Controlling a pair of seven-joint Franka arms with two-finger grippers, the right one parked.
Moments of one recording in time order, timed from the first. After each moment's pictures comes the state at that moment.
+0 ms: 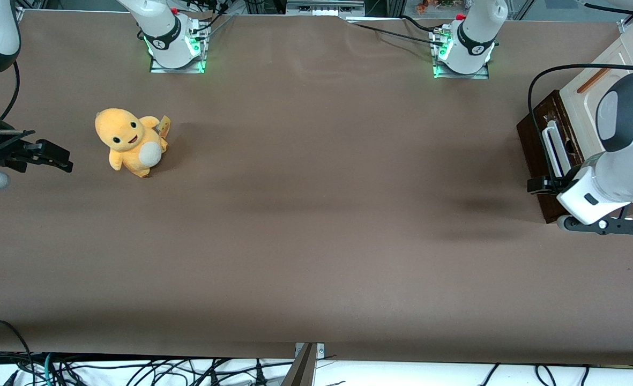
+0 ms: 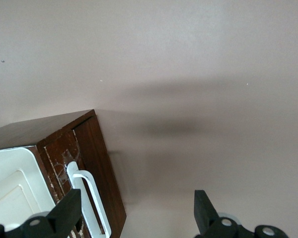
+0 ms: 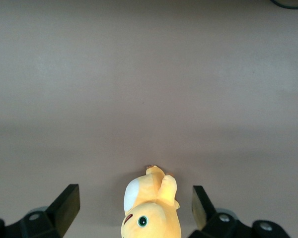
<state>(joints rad) -0.10 0.41 0.06 -1.34 0.13 1.52 0.01</state>
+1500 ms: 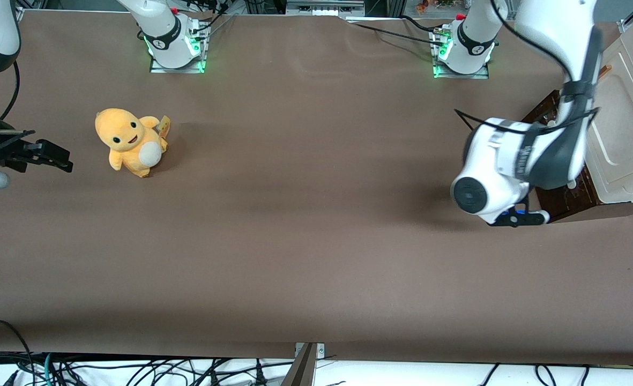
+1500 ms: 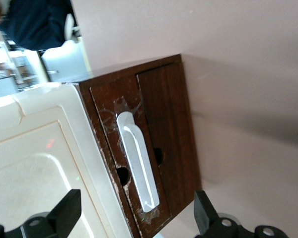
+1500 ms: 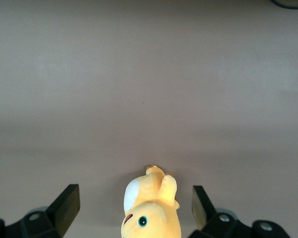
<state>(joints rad) -0.23 0.54 -0.10 -1.57 0.73 1.33 -0.49</state>
